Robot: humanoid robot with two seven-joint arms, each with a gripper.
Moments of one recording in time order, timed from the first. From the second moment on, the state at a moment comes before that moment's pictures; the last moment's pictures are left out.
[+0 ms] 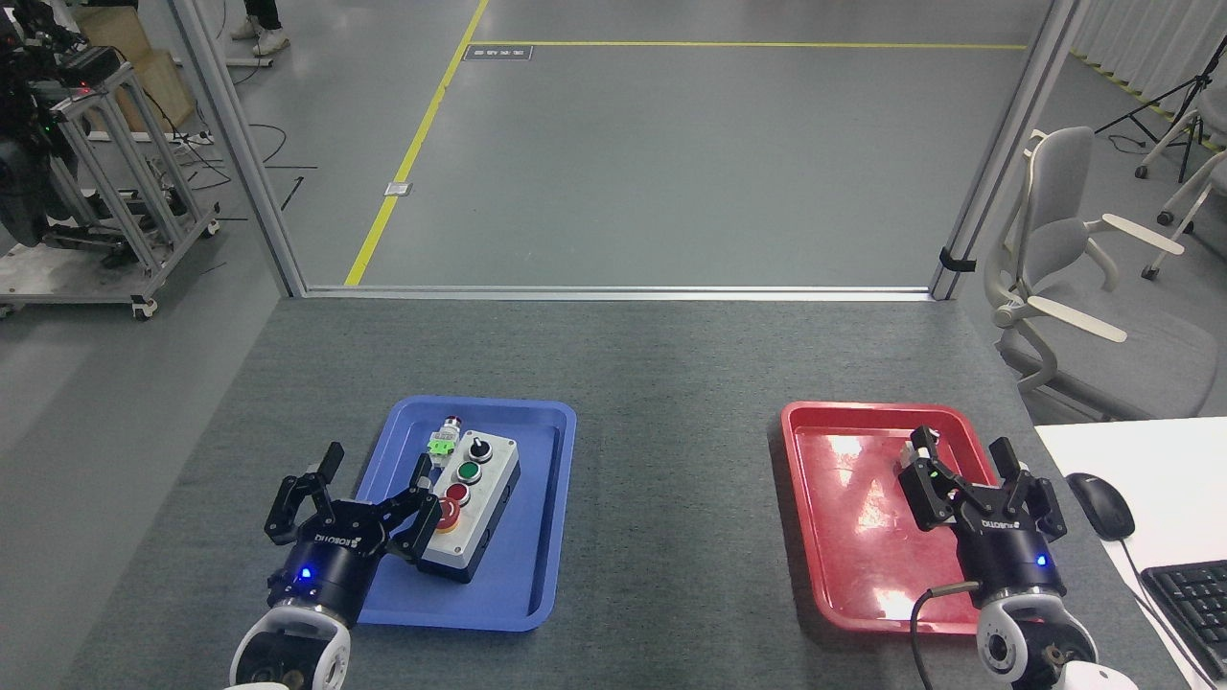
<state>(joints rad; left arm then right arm) -0.13 0.01 0.12 -1.49 -1.52 -0.25 0.09 -0.17 -0.21 -0.08 -1.32 1.06 -0.18 -0.14</state>
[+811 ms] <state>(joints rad) -0.05 0.05 0.11 -1.48 -1.53 -0.24 0.10 -0.17 -0.21 -0.08 -1.33 1.06 -0.17 -0.15</state>
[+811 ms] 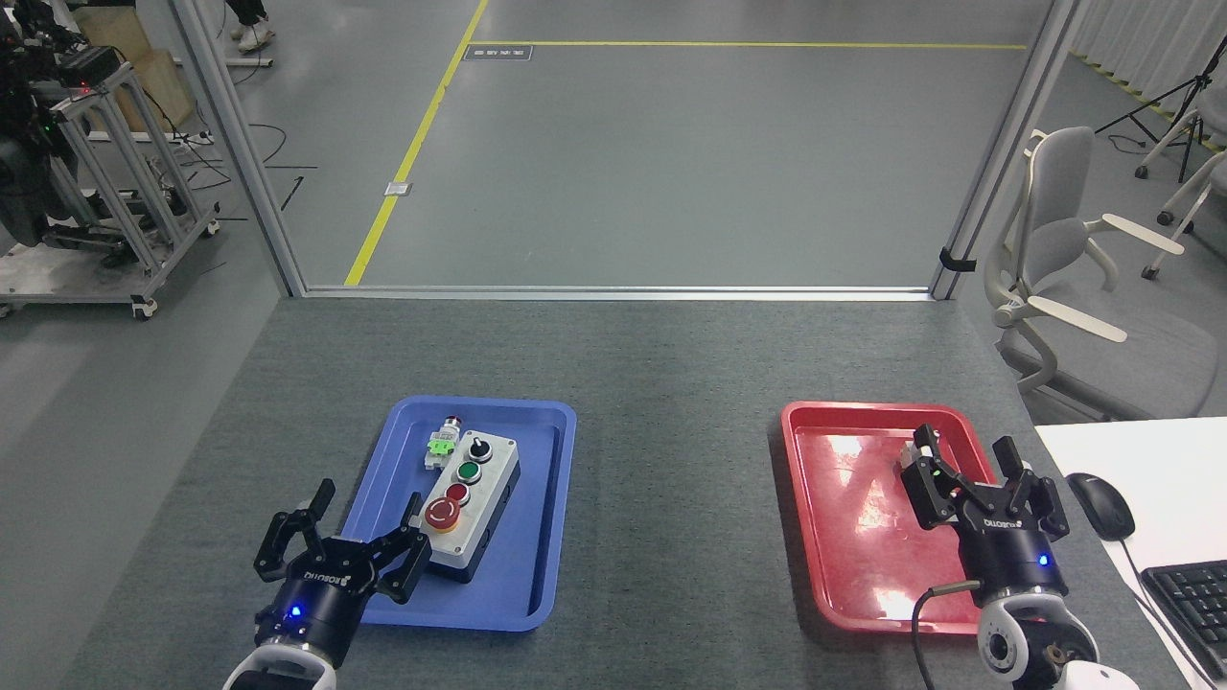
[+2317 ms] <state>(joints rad) -0.14 0.05 -0.05 -1.19 -1.55 -0.16 0.20 -0.17 -0.21 -0.08 -1.33 1.06 -0.17 -0.15</state>
